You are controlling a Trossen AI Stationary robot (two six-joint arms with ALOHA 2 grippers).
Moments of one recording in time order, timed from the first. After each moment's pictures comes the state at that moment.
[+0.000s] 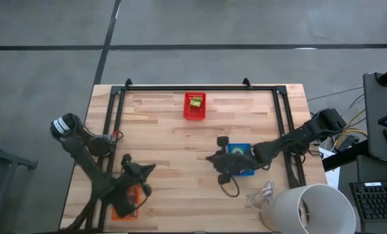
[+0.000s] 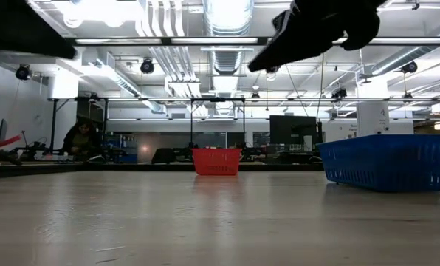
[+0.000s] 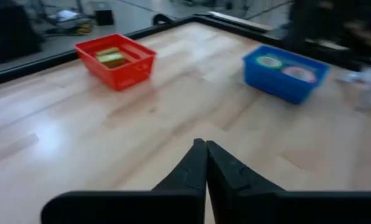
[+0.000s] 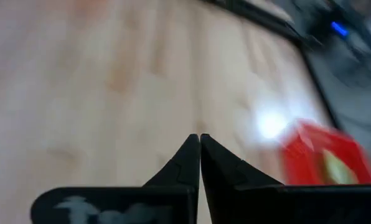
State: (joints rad) left arm -0.95 1.51 0.94 -0.99 -1.19 -1.73; right arm 0.37 1.56 0.93 -0.04 0.51 -0.07
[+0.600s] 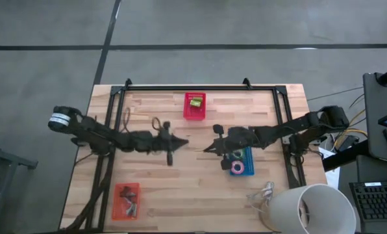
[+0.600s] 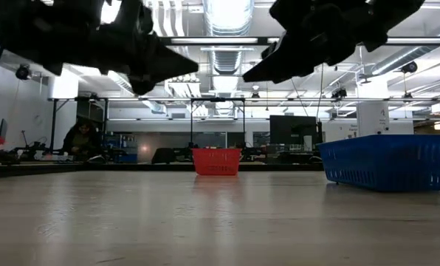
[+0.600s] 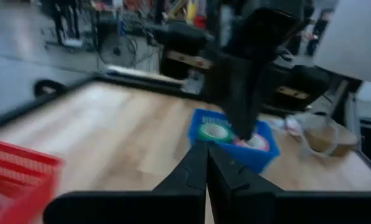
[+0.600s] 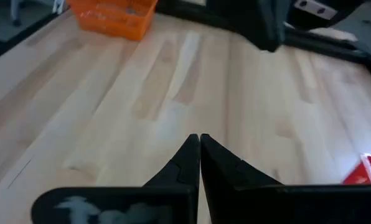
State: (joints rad) left arm -0.13 1.38 0.44 0.89 -0.26 -0.19; right arm 0.08 1.48 0.74 0.28 -0.03 -0.15
